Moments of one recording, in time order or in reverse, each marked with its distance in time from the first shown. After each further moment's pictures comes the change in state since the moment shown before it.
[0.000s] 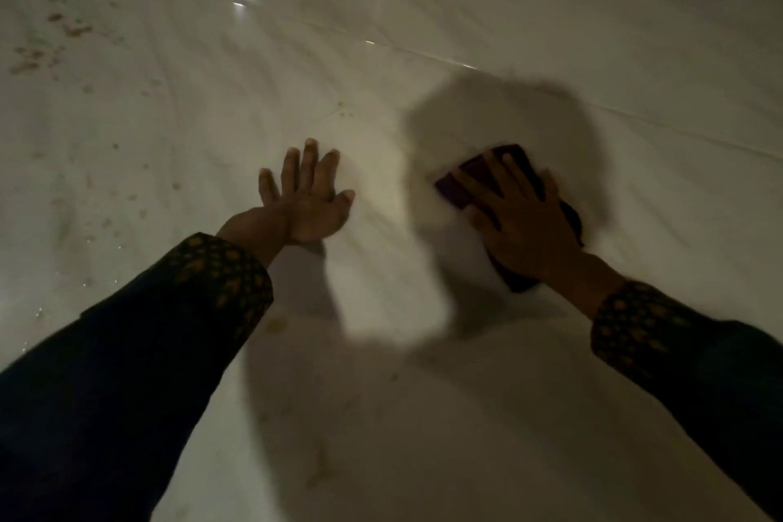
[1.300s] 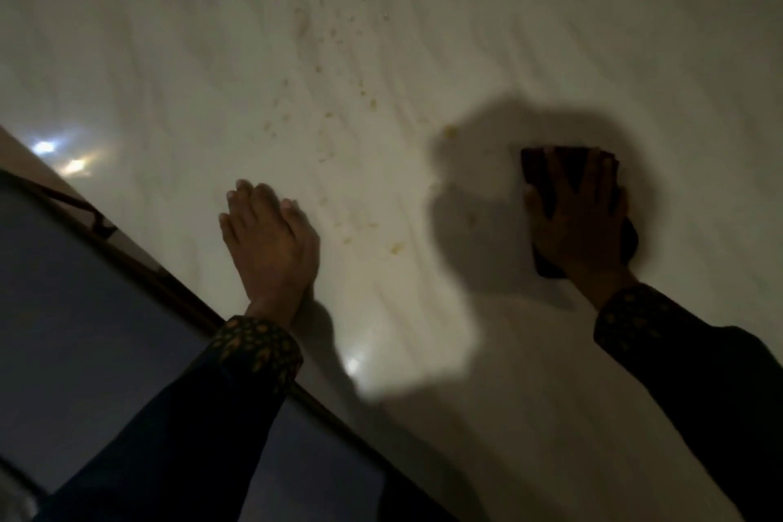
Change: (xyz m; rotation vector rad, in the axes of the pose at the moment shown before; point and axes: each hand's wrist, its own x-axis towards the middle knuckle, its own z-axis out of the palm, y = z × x) left_hand -0.334 -0.158 0.124 -0.228 0.693 -0.613; right_hand -0.168 -0.164 0.041 0.007 0.062 0.177
